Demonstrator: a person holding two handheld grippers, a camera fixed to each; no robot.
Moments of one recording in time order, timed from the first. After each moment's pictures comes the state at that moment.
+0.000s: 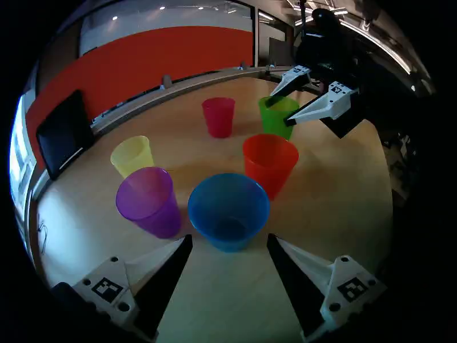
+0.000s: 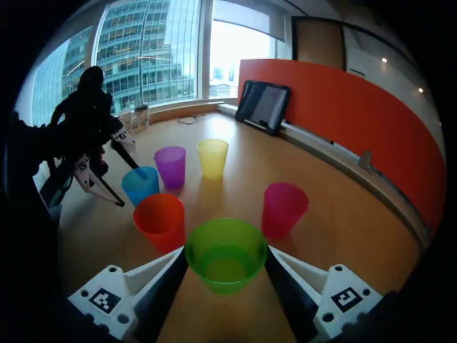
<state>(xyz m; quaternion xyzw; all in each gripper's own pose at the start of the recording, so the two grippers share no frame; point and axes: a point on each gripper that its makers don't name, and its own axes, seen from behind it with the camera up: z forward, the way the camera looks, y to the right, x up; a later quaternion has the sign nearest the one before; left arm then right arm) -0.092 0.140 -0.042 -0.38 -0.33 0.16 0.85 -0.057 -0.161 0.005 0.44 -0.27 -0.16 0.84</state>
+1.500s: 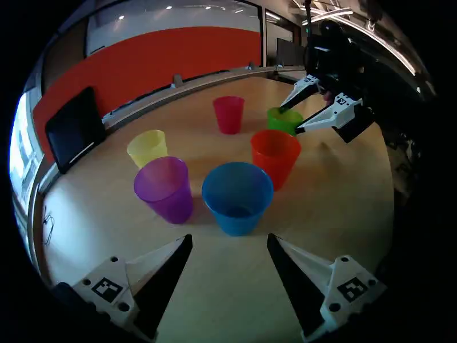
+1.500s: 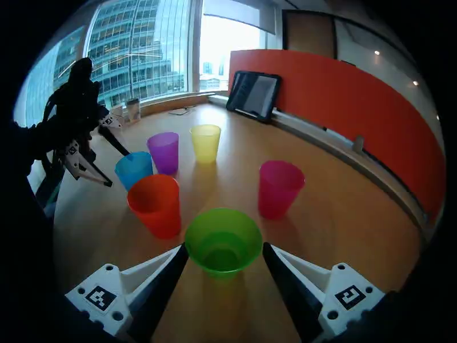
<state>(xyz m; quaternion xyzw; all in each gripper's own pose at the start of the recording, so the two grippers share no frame) -0.085 0.115 -0.054 -0.36 -0.33 0.16 0.86 -0.076 -0.143 -0.008 0.41 -0.28 -0.15 0.85</state>
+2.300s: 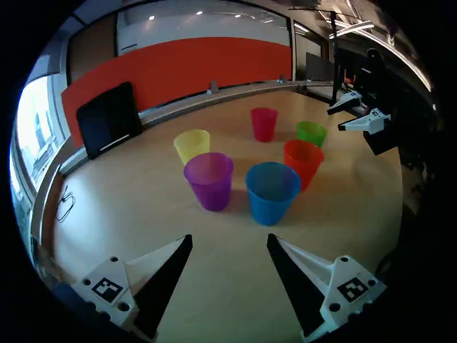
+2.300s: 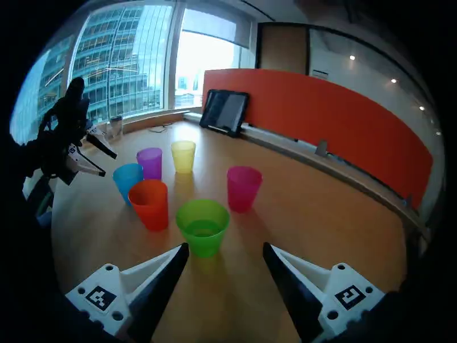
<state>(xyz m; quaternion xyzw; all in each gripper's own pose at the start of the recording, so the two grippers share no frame) -0.061 0.062 -0.052 -0.27 -0.31 0.13 0.90 -0.036 -0.085 -0.030 0.34 -0.24 -0.13 0.90</state>
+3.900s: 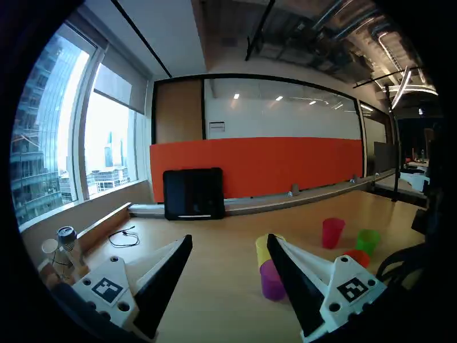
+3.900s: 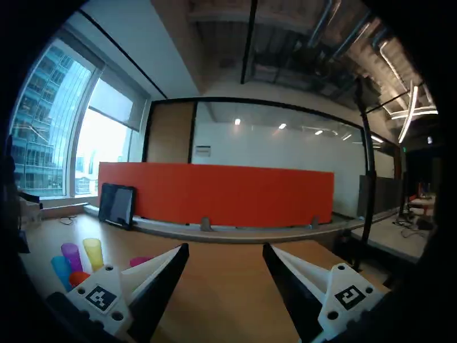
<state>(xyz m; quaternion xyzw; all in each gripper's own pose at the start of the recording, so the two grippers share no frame) 0.072 0.007 -0.008 -0.04 -0.03 0.03 1.00 0.099 0.009 0.004 0.01 0.03 -0.03 1.00</state>
